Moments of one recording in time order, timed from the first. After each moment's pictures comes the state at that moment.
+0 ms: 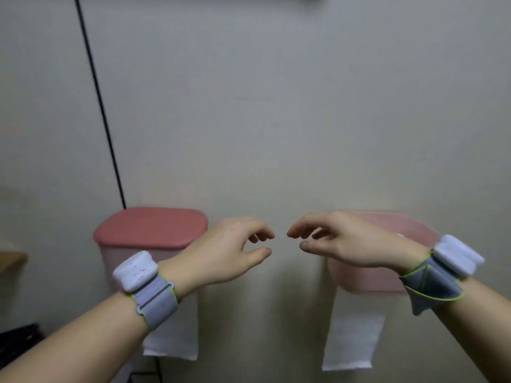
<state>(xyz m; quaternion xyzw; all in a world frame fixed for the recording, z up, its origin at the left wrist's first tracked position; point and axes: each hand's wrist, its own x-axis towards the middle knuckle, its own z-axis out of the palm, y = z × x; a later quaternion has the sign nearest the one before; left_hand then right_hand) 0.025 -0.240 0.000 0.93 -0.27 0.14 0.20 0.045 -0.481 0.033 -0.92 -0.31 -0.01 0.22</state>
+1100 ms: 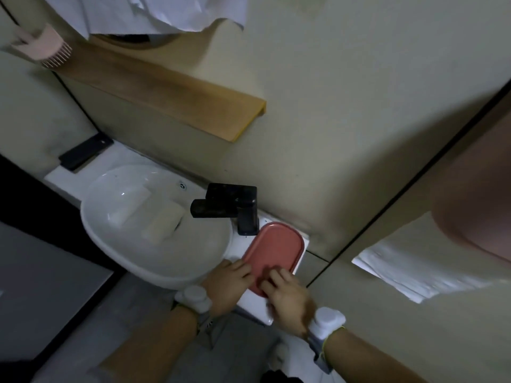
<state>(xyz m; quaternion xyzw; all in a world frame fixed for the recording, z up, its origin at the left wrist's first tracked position) -0.087 0.167 -0.398 0.99 -0.11 -0.13 0.02 -0.003 -0.028 -0.402 -0.83 -0.54 0.07 0.10</state>
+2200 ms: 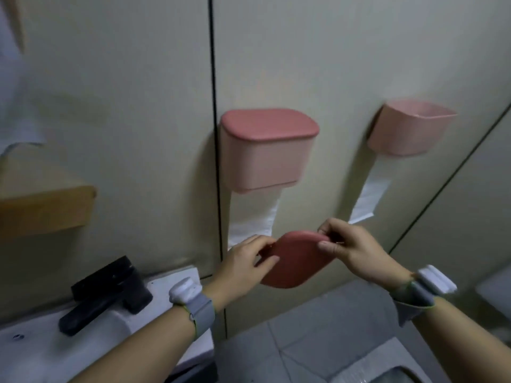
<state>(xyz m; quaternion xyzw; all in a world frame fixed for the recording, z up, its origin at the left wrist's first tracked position) -0.043 -0.003 -0.214 0.81 -0.38 0.01 0.45 -0.123 -0.246 -0.148 -0.91 -0.05 -0.07 0.40</state>
